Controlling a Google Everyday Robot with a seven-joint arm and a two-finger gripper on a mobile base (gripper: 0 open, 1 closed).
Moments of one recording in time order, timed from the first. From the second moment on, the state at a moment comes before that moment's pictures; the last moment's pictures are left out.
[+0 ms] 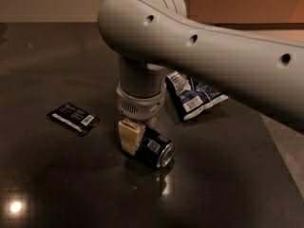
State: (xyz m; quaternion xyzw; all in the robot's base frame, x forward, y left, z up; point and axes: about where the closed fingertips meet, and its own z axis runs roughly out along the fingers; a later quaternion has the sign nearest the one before) arm 0.422 0.026 0.841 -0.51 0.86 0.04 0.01
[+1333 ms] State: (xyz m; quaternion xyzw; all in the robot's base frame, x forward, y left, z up) arm 0.419 0.051 0.899 -0.57 0.81 0.10 0.13
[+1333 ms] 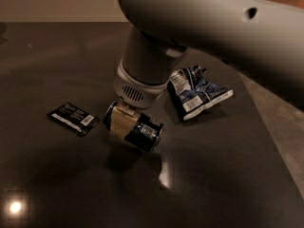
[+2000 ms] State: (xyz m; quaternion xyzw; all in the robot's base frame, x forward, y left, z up) arm 0.422 0.051 0.922 -0.56 0.76 0.18 0.26
